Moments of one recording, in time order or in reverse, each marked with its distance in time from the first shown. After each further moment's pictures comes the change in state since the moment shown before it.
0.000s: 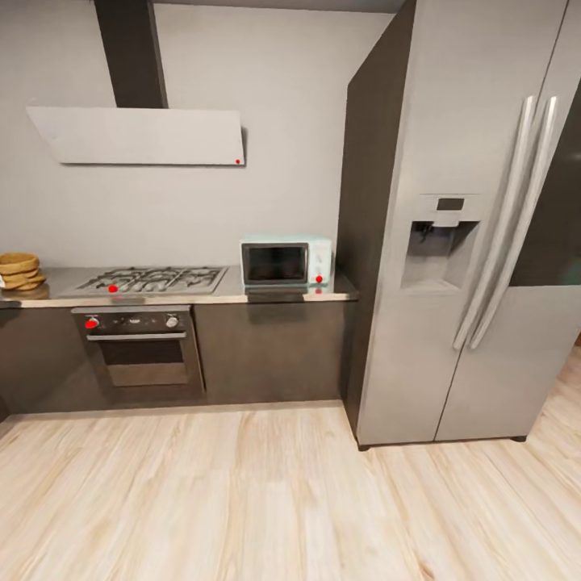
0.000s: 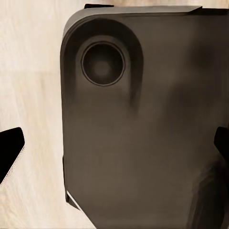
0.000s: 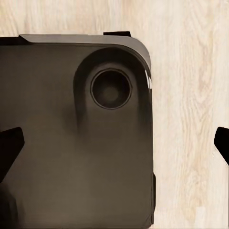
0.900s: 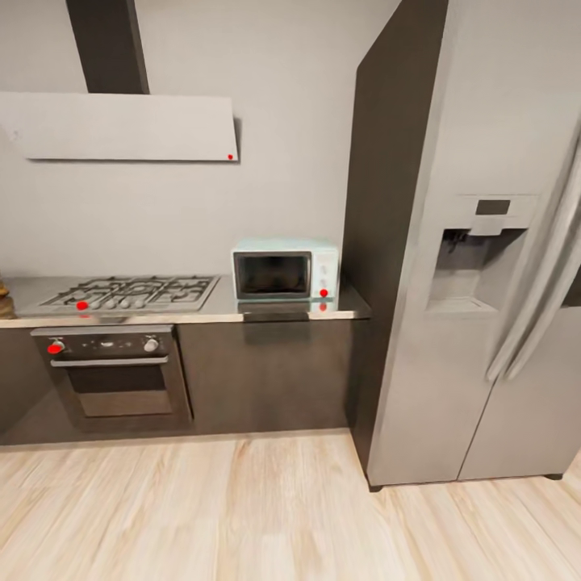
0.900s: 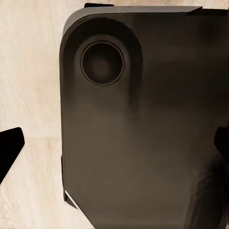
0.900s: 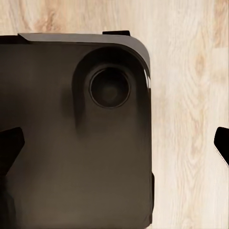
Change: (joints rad) left arm 0.000 -0.002 0.000 0.000 0.010 0.001 0.001; right arm 0.000 -0.002 0.003 0.000 0.002 0.003 0.000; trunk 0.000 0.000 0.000
